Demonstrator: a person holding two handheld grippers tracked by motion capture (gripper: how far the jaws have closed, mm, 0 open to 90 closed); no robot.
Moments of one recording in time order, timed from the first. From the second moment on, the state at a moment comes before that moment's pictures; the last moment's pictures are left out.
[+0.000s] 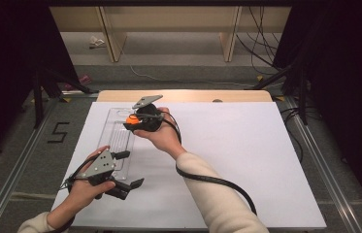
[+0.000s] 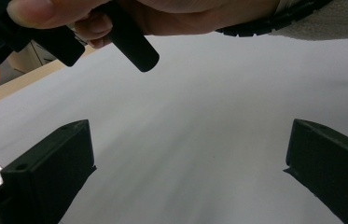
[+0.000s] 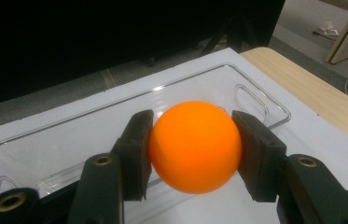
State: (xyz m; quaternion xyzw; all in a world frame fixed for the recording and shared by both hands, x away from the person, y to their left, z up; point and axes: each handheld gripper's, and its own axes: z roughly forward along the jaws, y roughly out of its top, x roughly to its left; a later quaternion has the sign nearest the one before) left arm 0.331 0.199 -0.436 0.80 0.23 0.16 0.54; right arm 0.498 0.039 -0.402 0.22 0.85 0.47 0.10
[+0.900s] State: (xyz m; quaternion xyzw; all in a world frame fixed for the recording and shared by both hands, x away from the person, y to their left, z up) left arm 0.331 0.200 -0.436 0.80 0.22 0.16 0.54; right arm 0.503 0.055 -0.403 0.21 0.85 0.47 0.09
